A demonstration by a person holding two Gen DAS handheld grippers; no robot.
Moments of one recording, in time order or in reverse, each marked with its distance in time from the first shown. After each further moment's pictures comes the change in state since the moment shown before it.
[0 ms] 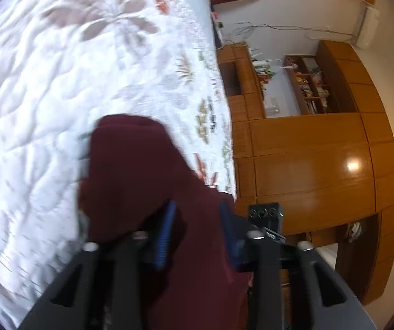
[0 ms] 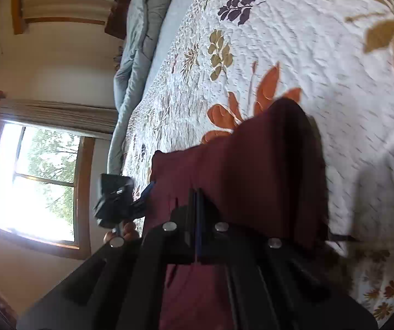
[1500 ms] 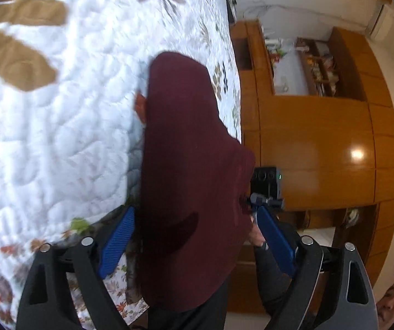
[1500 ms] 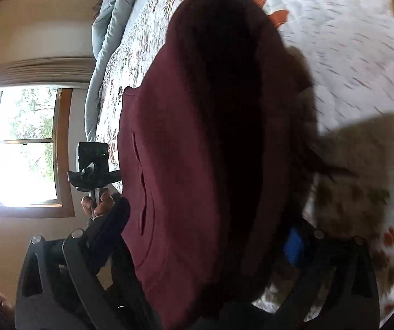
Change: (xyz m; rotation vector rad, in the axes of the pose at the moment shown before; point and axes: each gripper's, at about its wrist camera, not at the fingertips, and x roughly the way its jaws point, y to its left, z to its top) left arm -0.028 0.006 -0.041 -0.034 0.181 0.015; right arm 0.033 0.010 -0.013 -0.011 0.319 -0.132
